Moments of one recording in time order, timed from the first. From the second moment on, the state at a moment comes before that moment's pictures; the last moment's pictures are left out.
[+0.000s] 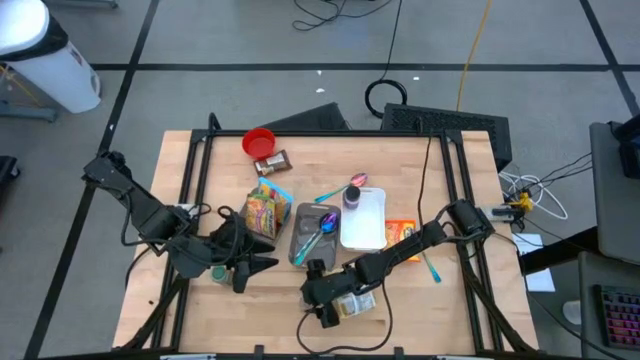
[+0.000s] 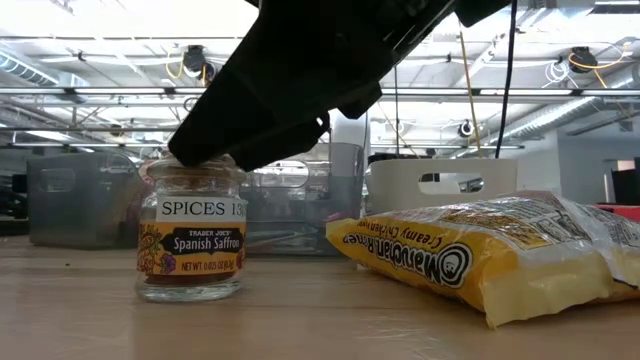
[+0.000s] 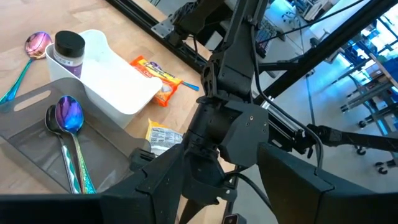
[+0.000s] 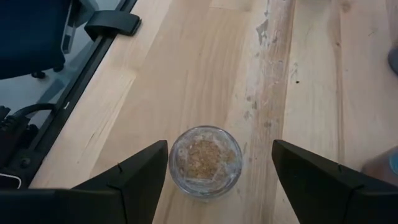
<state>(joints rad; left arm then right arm) -0.67 1.23 1.25 -0.53 -0.60 -1.00 0.42 2.12 1.45 -0.03 0.05 0.17</state>
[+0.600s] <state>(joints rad) -0.67 1.23 1.25 -0.53 -0.60 -1.02 0.42 2.14 1.45 -0.06 0.05 0.17</state>
